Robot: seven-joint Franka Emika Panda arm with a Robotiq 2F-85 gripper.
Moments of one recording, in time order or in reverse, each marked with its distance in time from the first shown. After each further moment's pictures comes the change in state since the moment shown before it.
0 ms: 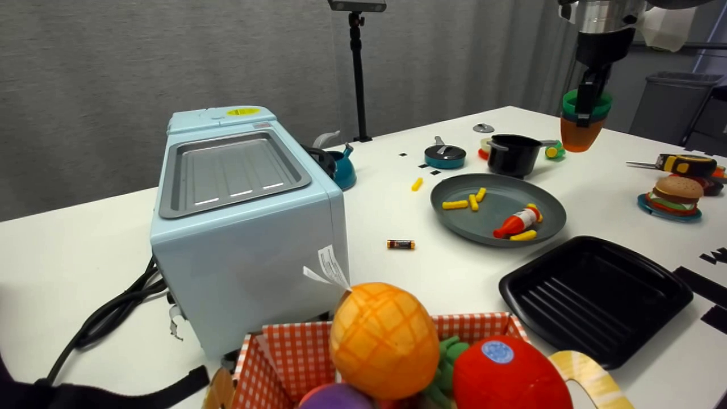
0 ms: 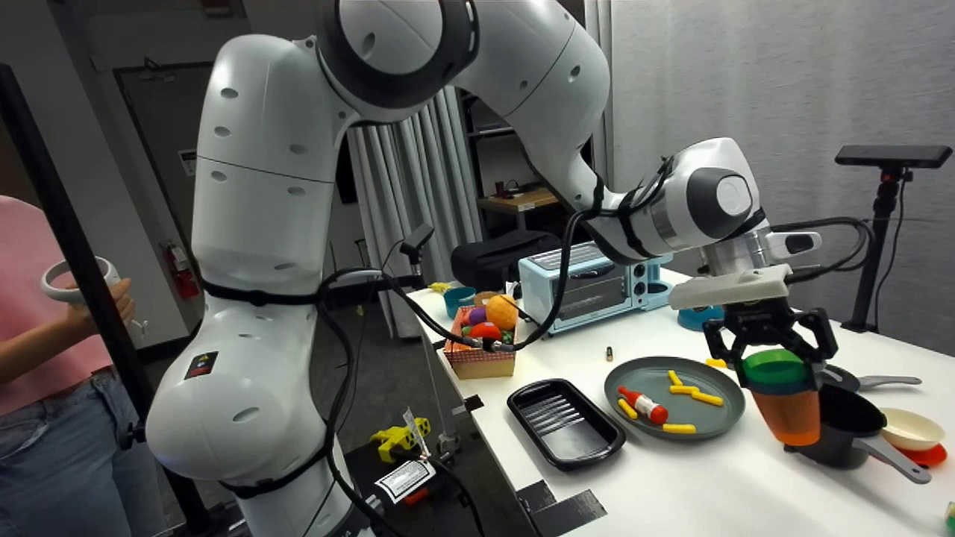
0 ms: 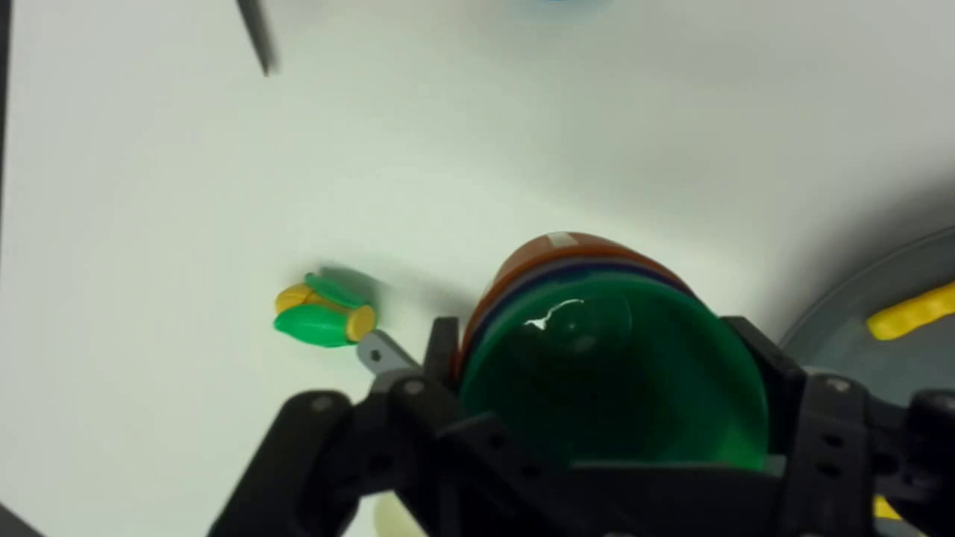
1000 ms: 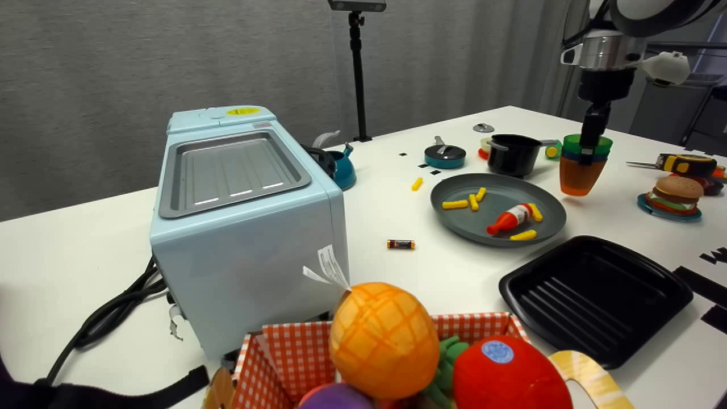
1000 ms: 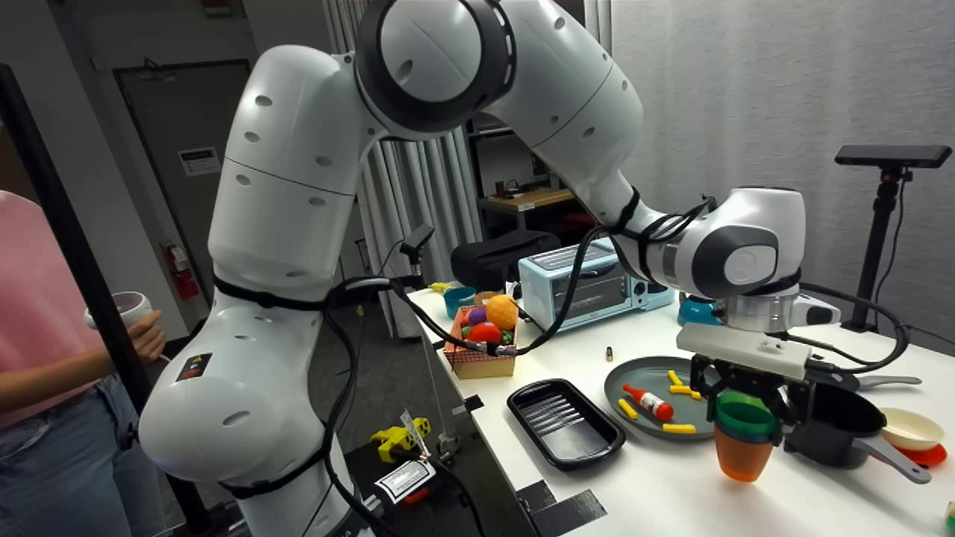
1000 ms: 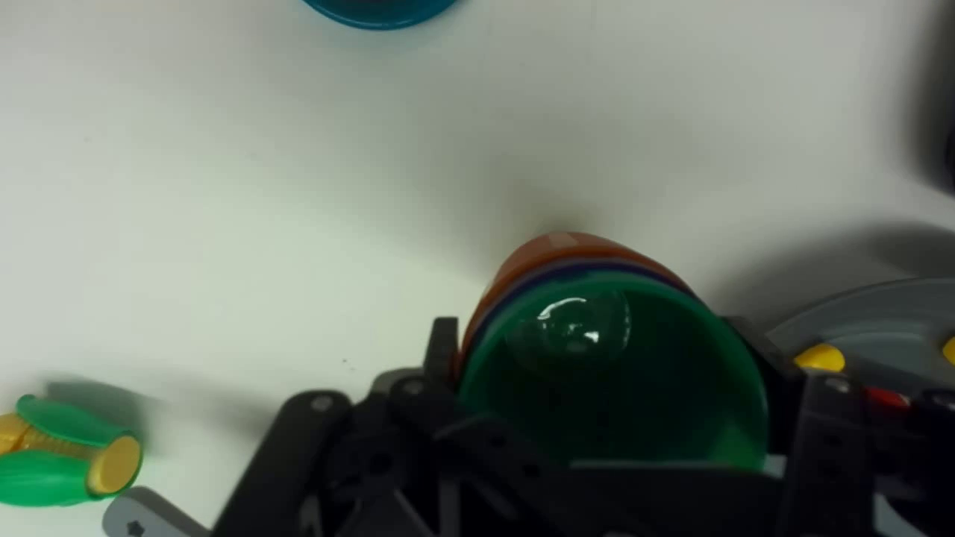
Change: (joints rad) arm -0.052 0.113 -0.002 0.008 0.411 0.000 -0.370
